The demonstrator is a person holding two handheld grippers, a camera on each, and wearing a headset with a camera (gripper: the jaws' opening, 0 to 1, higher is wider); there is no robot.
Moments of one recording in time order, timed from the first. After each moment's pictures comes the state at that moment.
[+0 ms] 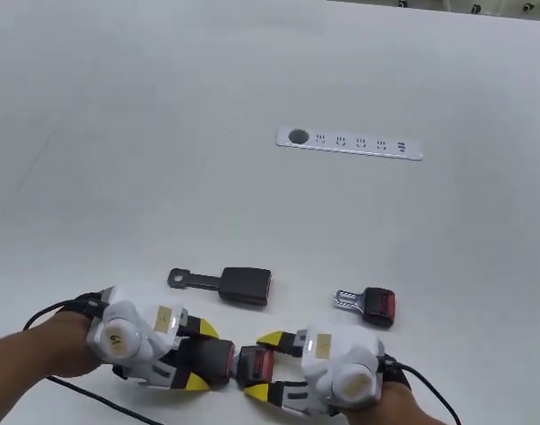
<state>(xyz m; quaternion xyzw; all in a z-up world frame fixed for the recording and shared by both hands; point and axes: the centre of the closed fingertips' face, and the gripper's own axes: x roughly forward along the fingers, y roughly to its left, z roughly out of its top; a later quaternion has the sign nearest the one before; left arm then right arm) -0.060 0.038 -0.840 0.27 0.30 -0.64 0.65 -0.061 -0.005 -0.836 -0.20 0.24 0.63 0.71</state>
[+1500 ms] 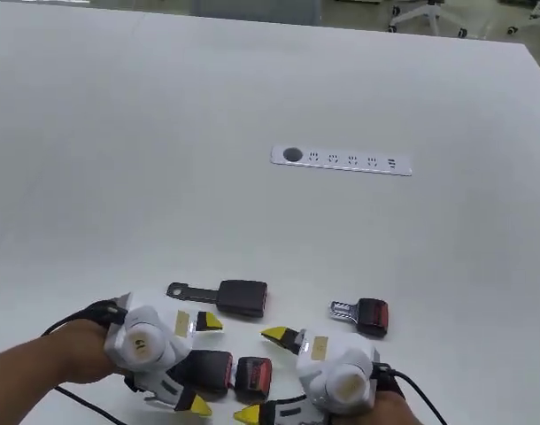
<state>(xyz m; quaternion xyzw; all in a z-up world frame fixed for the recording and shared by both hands) -0.051 0.025 -0.824 0.29 0.32 -0.61 0.67 -0.059 -0.002 -0.820 -0.17 0.25 0.61 0.74</state>
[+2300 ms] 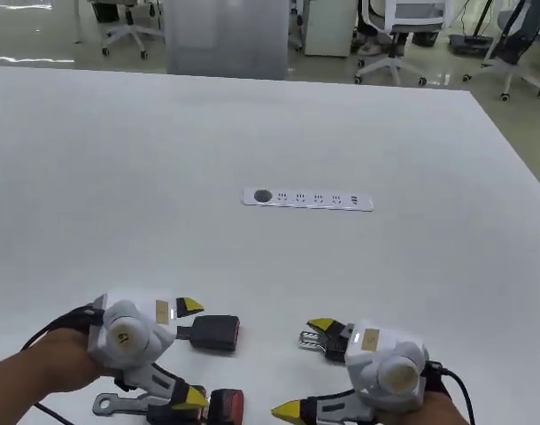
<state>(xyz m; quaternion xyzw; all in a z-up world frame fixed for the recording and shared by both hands) -0.001 0.003 -0.768 0.29 0.28 -0.54 0.73 -0.016 -0.106 -0.763 -0.18 0.23 0.53 0.79</state>
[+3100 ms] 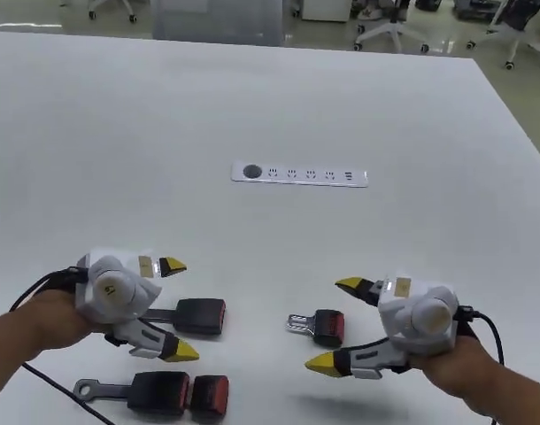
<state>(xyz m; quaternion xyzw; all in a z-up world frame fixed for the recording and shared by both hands) 0.048 0.010 -0.790 0.27 0.30 -0.52 0.75 0.030 -0.162 -0.786 -0.18 0.27 0.53 0.78</state>
